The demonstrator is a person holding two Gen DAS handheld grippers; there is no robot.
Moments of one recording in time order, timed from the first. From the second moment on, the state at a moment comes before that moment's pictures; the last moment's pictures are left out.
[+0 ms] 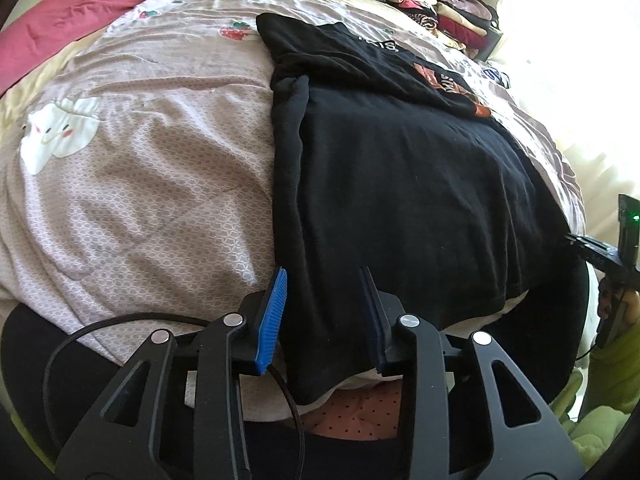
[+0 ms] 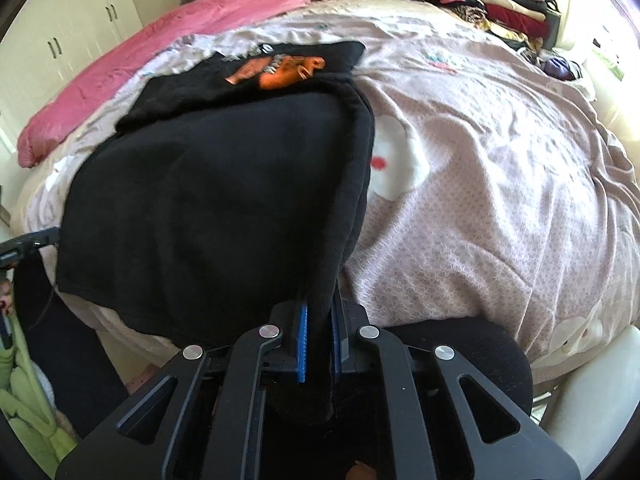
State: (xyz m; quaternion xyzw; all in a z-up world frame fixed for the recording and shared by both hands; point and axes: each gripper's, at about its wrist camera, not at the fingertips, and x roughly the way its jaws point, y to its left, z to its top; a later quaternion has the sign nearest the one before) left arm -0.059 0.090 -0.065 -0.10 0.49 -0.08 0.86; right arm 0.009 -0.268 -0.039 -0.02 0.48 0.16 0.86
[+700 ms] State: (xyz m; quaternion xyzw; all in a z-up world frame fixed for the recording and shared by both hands) left arm -0.057 0.093 -0.069 -0.10 0.49 -0.08 0.86; right arm 0.005 -0.275 -0.020 0.00 0.45 0.16 0.88
